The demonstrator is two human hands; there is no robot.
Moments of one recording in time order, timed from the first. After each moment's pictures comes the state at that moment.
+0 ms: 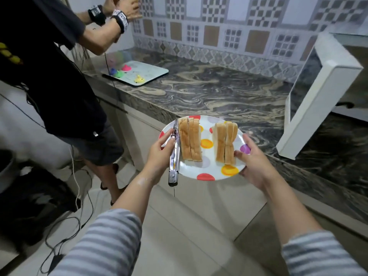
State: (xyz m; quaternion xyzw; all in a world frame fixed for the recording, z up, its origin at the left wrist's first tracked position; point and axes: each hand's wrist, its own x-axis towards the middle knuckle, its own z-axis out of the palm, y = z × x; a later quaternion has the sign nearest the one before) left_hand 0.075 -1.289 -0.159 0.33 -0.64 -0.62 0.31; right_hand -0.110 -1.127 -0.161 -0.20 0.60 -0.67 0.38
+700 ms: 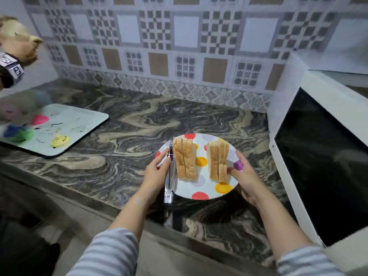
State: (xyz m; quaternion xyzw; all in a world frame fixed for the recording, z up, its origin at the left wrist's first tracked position) left_hand -0.219 -1.491 -0.174 0.26 -0.68 -0.65 0.24; right_hand -0.337 -1.288 -0.153 -0.15 0.67 -0.69 0.22
